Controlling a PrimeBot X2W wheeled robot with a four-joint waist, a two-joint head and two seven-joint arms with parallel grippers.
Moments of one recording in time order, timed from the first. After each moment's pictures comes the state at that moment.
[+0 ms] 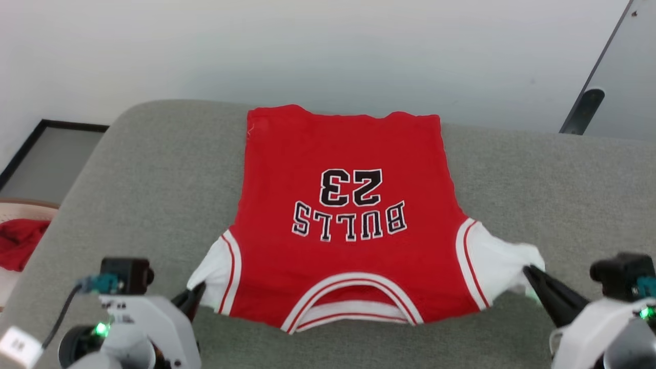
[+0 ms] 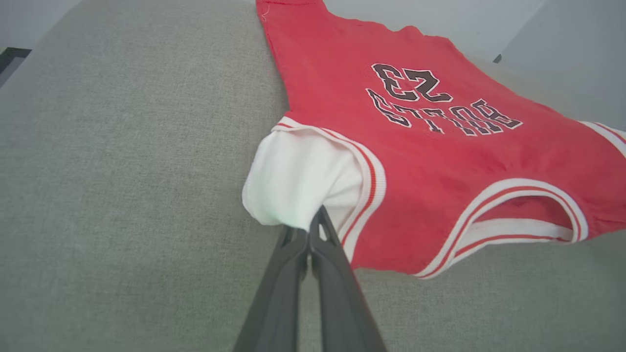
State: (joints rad) left arm -0.28 0.80 -0.71 -0.07 -1.11 0.34 0.13; right arm -0.04 -0.40 0.17 -0.12 0.48 0.13 0.36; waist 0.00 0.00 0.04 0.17
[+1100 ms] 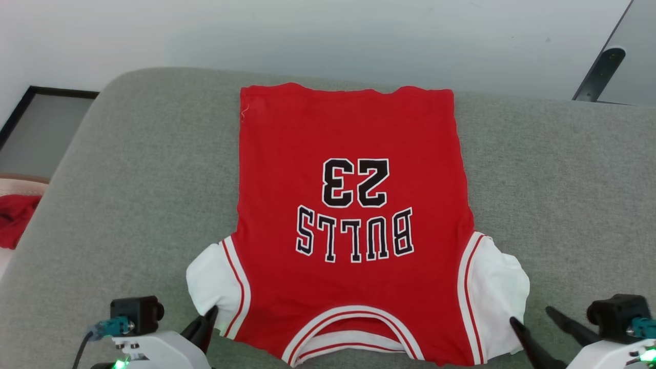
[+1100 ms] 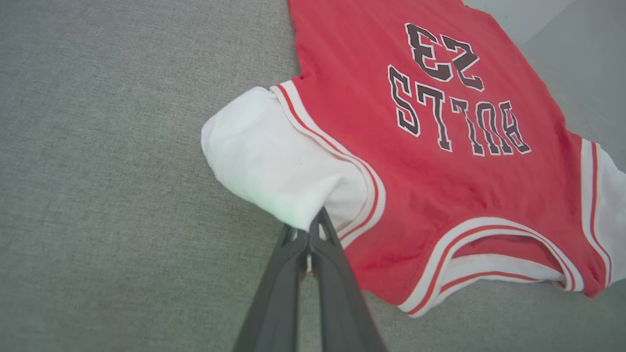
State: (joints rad) left arm -0.15 0.72 -0.70 -0.07 -1.11 0.38 -0.03; right arm 0.17 -0.29 0.08 -0.30 0.39 0.13 0.53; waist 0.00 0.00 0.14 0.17
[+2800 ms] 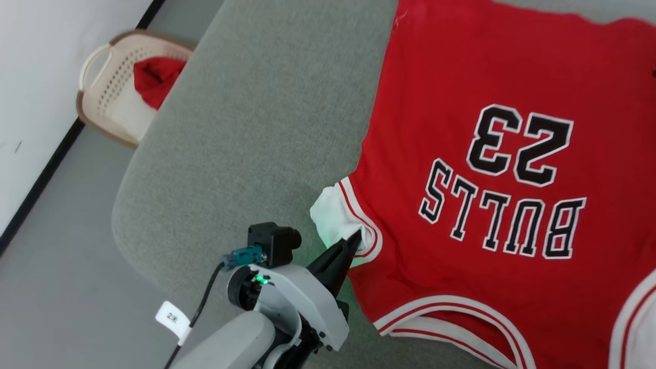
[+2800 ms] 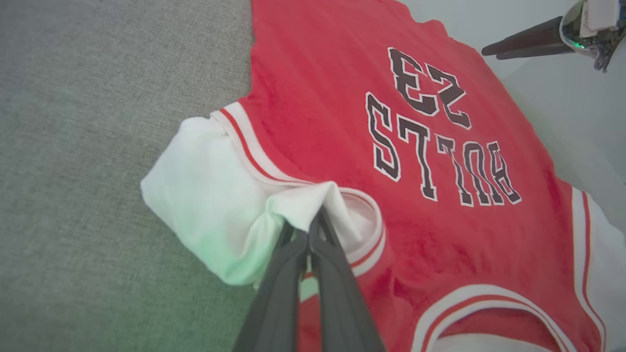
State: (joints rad) left arm -0.49 0.33 -0.86 0.16 -1.00 0.14 -0.09; right arm -1.20 -0.52 0.31 0.87 0.42 0.13 0.88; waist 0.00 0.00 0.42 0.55
